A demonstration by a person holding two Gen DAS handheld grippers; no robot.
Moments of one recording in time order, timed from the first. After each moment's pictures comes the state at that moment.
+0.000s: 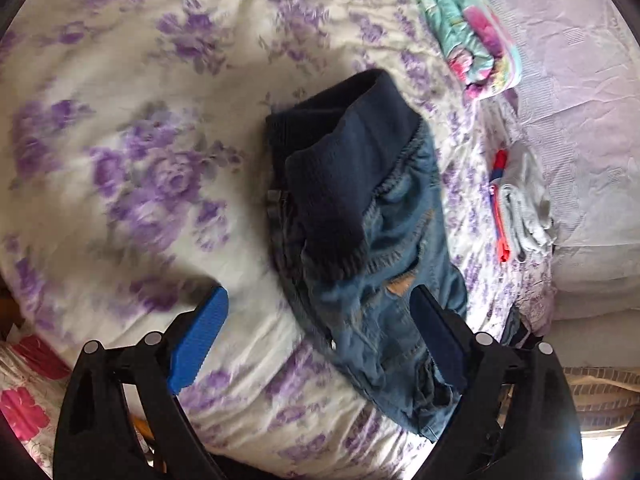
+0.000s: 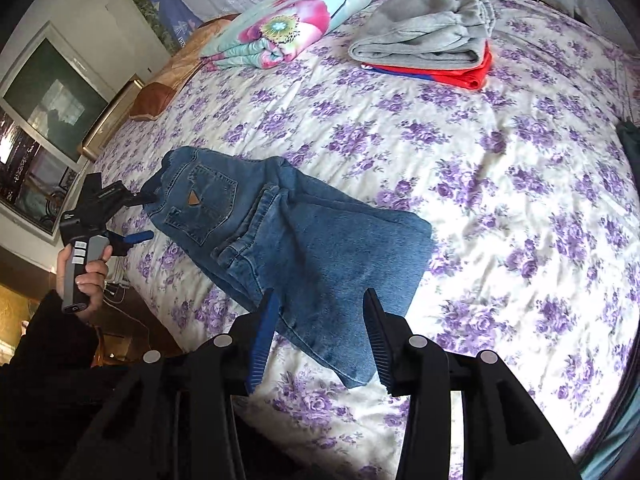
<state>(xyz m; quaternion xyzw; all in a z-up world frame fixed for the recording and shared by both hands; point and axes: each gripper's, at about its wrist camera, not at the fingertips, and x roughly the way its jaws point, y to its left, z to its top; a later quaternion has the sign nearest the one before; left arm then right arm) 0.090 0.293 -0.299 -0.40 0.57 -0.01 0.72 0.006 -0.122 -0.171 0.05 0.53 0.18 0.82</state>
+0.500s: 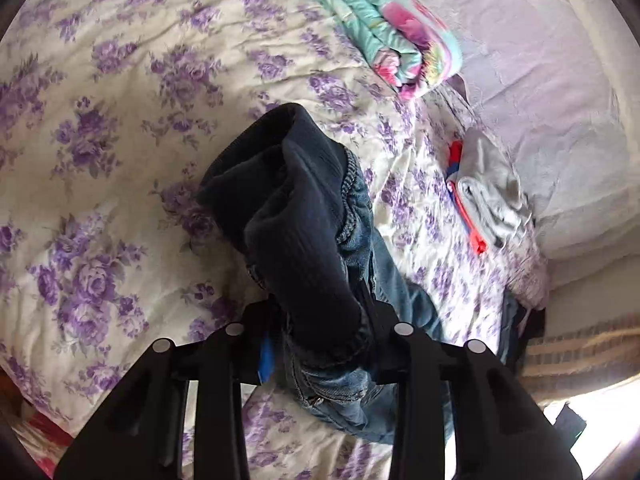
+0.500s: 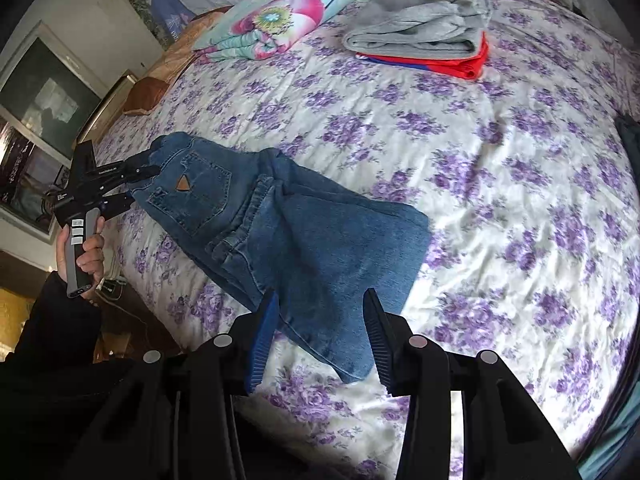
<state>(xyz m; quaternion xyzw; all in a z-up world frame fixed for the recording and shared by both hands) 0.117 0.270 -0.260 -0.33 0.51 -0.08 0.79 0.017 -0.110 -0.184 0.04 0.56 0.19 0.81</state>
